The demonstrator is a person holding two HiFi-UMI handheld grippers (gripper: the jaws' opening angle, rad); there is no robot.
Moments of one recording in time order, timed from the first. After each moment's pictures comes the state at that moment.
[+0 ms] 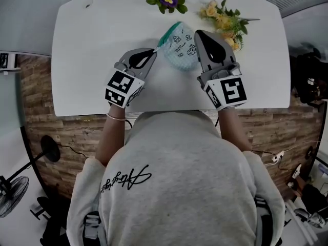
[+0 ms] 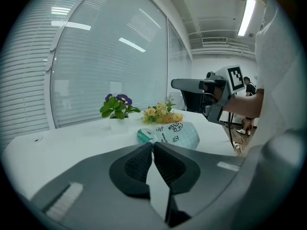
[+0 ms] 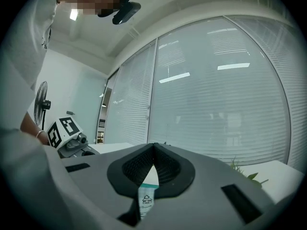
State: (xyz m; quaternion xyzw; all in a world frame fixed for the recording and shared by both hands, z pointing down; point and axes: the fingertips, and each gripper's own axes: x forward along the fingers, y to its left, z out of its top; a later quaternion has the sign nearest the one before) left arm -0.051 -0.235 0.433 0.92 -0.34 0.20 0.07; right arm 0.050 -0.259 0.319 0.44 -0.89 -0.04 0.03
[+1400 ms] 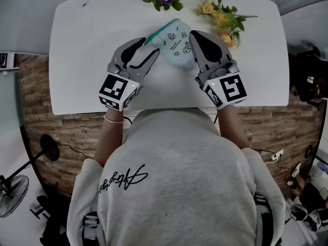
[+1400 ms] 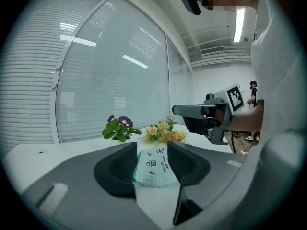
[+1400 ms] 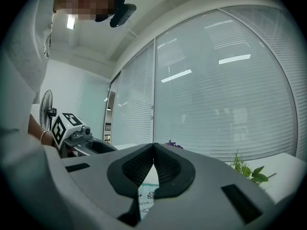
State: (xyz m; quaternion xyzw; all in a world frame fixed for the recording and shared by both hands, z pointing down) left arm -0.044 -0.235 0.384 0.92 -0.37 0.12 0.03; right arm 0.050 -0.251 0.326 0.41 -0.91 -0.01 0.01
